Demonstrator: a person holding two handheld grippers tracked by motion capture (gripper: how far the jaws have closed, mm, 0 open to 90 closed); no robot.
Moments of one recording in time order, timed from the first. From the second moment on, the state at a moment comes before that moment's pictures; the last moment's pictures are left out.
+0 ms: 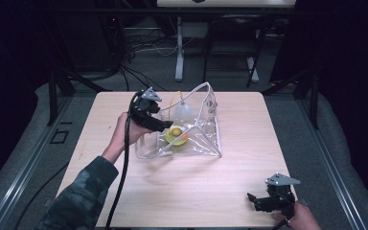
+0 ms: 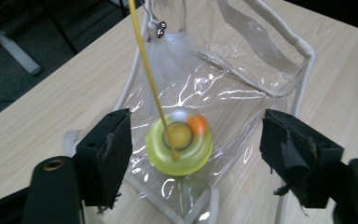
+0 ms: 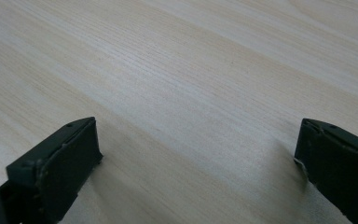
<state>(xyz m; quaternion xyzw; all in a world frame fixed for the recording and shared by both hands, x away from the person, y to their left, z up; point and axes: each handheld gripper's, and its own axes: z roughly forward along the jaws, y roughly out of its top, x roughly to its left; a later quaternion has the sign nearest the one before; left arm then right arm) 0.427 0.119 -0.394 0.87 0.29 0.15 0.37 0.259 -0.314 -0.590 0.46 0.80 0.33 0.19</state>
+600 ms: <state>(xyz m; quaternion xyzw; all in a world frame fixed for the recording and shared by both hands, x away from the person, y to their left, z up) 0.386 0.173 -0.383 0.86 0.31 0.18 0.35 0.259 -0.314 -0.590 0.46 0.80 0.33 0.19</state>
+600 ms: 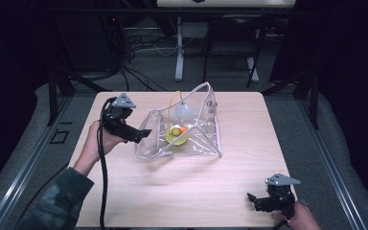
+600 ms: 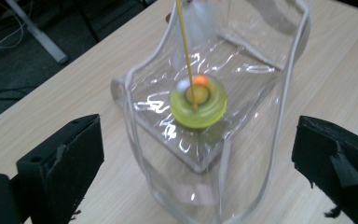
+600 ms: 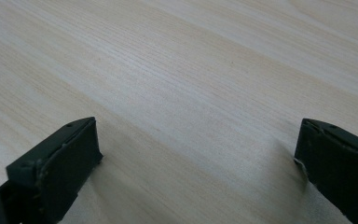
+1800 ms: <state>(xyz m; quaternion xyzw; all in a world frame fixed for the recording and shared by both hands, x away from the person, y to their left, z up) 0.318 0.263 -0.498 0.84 0.43 0.12 0.31 0.259 -0.314 -0.590 0.46 0.80 0.33 0.19</state>
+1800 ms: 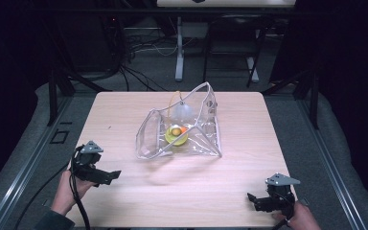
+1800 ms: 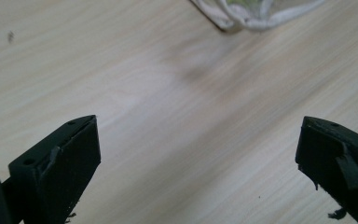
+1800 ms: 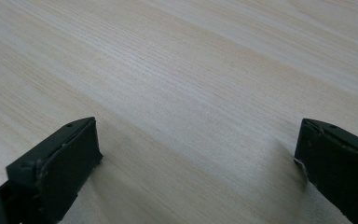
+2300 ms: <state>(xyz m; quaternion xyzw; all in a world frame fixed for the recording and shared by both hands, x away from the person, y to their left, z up) 0.318 0.265 -0.534 0.86 0.43 0.08 0.28 0.259 -0.314 -0.590 0.46 0.80 0.33 0.19</state>
